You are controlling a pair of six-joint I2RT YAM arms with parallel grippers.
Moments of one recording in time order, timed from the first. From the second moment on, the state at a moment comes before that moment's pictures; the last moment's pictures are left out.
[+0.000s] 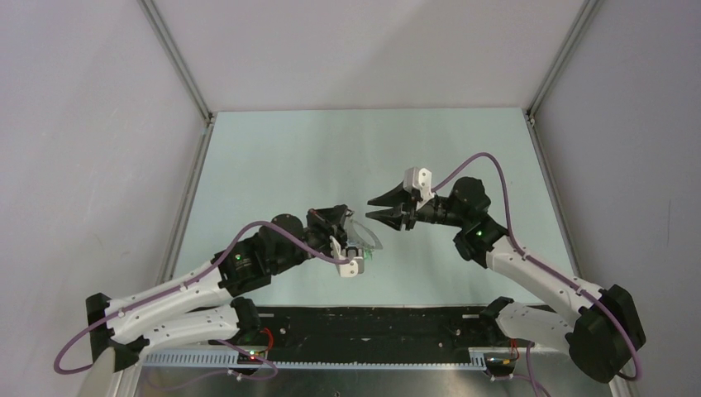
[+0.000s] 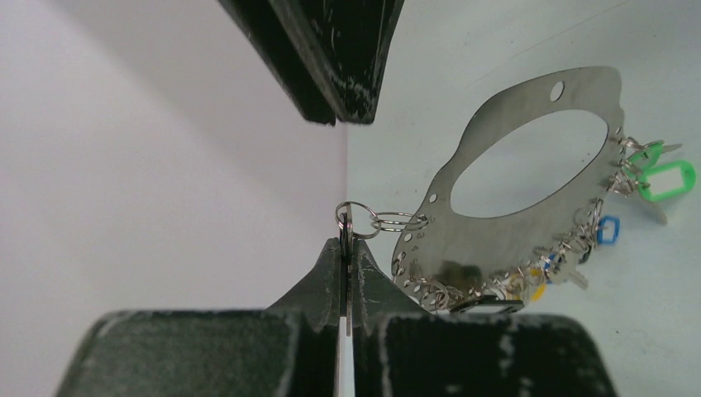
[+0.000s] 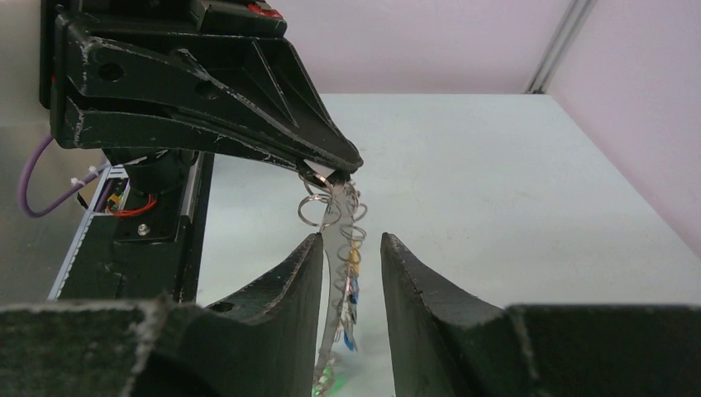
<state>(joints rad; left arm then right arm) -1.09 0.83 0.77 -0.20 -0.15 1.15 0.64 1.07 0.70 0.46 -0.78 -0.07</state>
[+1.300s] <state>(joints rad) -1.09 0.75 0.72 -0.16 -0.02 1.18 0.74 1.16 0.70 0.54 -0.85 -0.05</state>
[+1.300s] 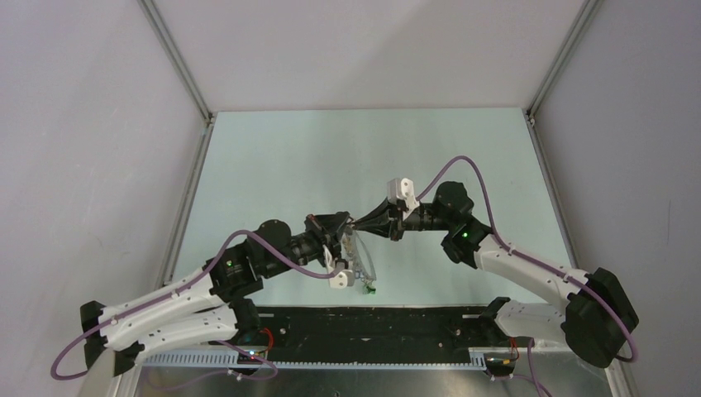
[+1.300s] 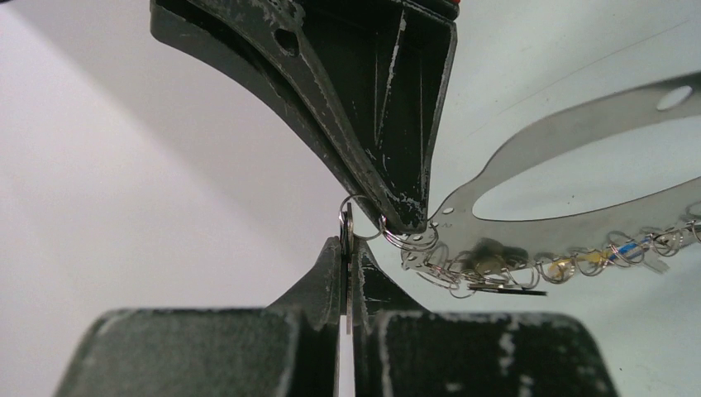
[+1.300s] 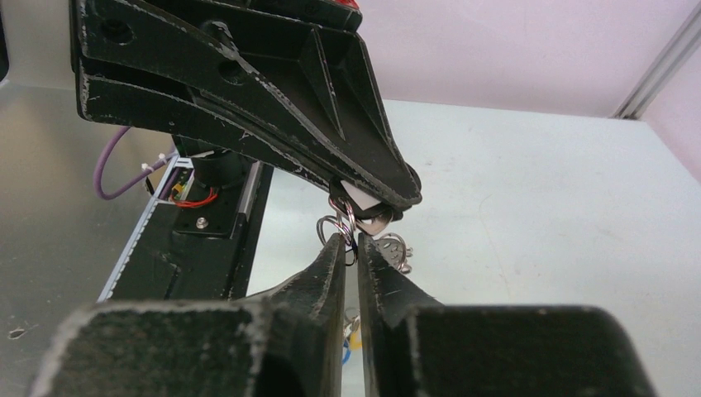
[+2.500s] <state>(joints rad) -1.08 0.71 0.64 -0.08 0.02 1.17 0.75 0.93 0.57 0.69 -0.57 0.21</state>
